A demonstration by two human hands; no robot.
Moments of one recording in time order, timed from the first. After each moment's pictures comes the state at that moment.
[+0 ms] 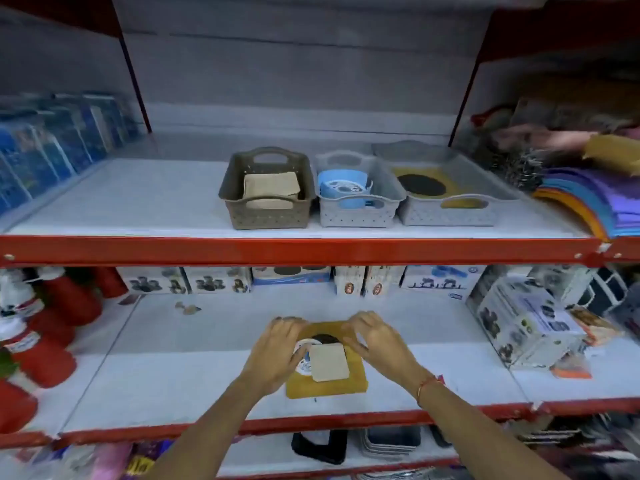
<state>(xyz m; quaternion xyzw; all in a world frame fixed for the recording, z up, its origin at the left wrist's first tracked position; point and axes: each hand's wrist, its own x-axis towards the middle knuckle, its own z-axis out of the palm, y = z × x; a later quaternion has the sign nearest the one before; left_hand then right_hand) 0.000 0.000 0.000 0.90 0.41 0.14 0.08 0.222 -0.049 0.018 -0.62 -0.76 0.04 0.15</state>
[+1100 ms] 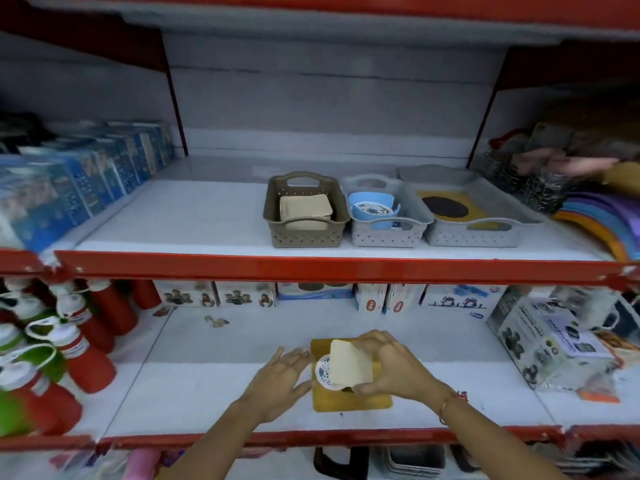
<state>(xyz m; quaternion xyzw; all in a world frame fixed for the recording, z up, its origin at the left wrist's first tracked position) -0.059 -0.015 0.010 0.91 0.40 0.04 0.11 0.192 -0.060 0.037 -0.63 -0.74 0.18 0.13</state>
